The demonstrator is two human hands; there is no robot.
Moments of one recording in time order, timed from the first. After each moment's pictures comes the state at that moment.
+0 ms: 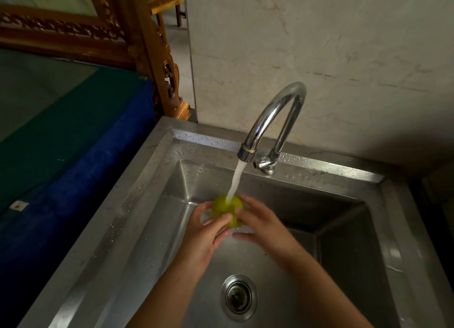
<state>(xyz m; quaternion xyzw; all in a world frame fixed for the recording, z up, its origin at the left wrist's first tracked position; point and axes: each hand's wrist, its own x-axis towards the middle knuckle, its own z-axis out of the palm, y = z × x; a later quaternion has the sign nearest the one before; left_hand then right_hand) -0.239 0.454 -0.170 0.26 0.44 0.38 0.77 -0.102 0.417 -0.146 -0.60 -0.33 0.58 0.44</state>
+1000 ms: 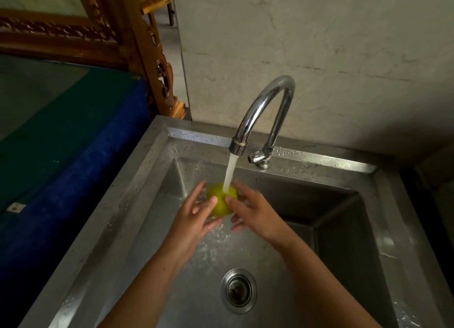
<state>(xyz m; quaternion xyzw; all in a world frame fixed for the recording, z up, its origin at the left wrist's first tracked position) -0.254 0.465 -0.157 0.42 0.42 0.34 0.73 -0.106 0.425 -0.134 -0.61 -0.45 0.52 0.39</state>
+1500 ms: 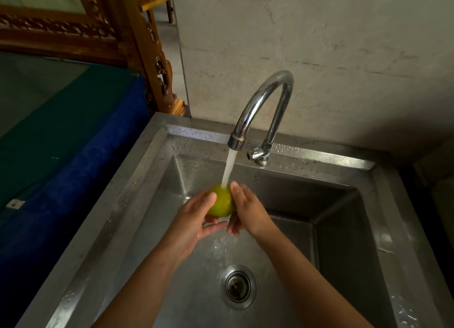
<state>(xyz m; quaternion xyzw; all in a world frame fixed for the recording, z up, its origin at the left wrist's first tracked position) -0.253 0.461 -0.147 0.37 0.44 0.29 0.76 -0.121 0.425 -0.139 -0.62 -0.39 0.54 0.42</state>
